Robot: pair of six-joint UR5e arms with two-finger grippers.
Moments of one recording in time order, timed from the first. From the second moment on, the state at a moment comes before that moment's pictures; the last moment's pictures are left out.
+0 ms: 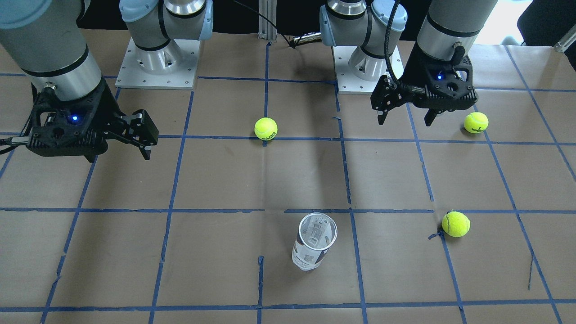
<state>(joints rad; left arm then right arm) -1.53 -1.53 -1.64 -1.48 1.60 0.06 1.57 -1.42 1.44 -1.67 -1.58 -0.09</state>
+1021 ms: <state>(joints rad) -1.54 -1.54 -1.58 -1.49 1.60 -0.04 1.57 -1.42 1.44 -1.67 -1.58 -0.09</state>
